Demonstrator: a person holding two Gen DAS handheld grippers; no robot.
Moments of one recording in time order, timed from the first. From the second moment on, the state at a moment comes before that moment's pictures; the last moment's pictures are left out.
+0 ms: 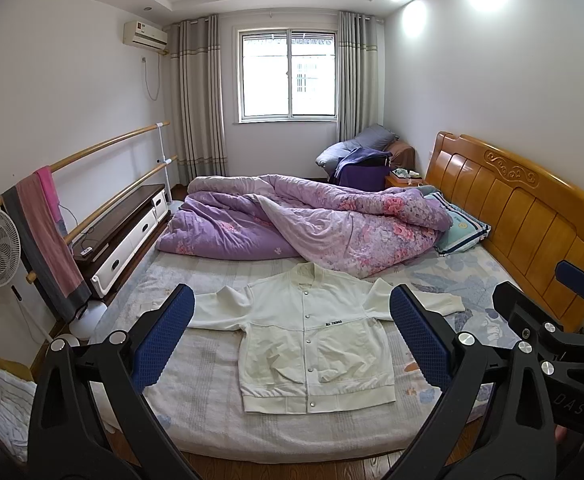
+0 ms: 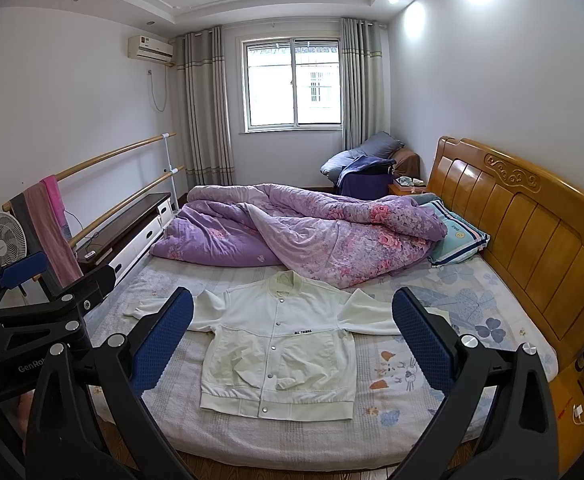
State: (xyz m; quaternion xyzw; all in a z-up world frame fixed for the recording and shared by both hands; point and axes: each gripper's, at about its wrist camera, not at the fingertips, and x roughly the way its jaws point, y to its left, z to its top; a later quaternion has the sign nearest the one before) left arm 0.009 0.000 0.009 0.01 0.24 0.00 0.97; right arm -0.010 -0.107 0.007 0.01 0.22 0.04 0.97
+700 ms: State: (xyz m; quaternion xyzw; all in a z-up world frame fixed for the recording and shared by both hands) left arm 0.010 0.002 0.008 0.01 0.24 0.00 0.97; right arm -0.002 -0.107 -0.007 0.01 0.23 0.04 0.97
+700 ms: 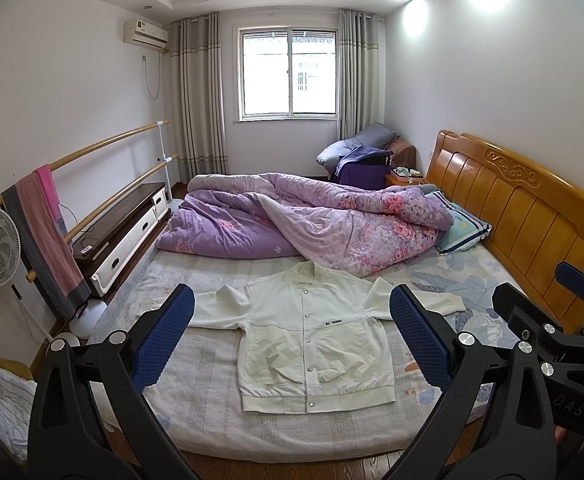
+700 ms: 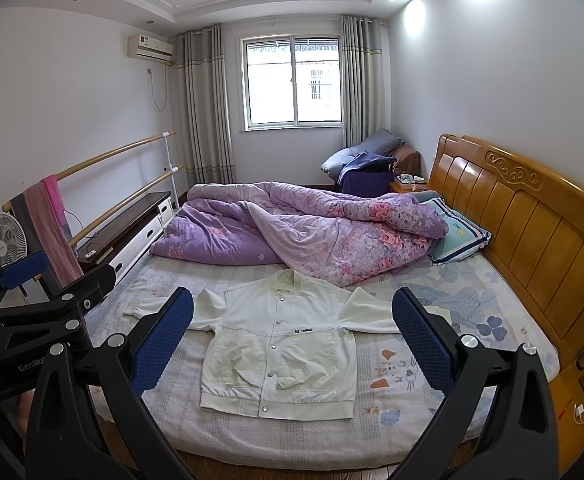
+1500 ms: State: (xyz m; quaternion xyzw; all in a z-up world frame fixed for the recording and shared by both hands) left arm 0.013 0.003 -0.002 0.01 0.24 0.01 0.97; right arm 0.004 -0.107 -0.019 0.01 0.23 0.05 0.97
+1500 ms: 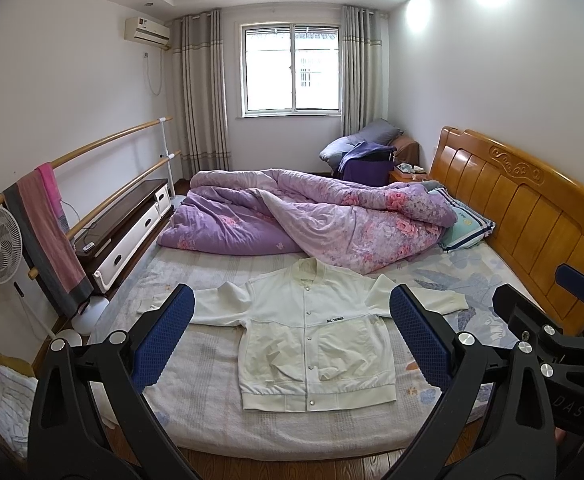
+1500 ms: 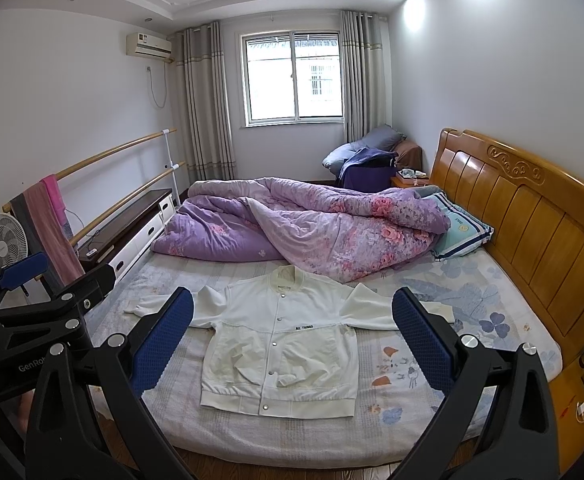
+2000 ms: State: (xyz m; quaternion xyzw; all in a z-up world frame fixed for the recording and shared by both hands) left arm 0.008 0.000 -0.004 0.01 0.25 0.01 0.97; right arm 0.007 -0.130 -0.017 0.02 0.24 0.06 0.97
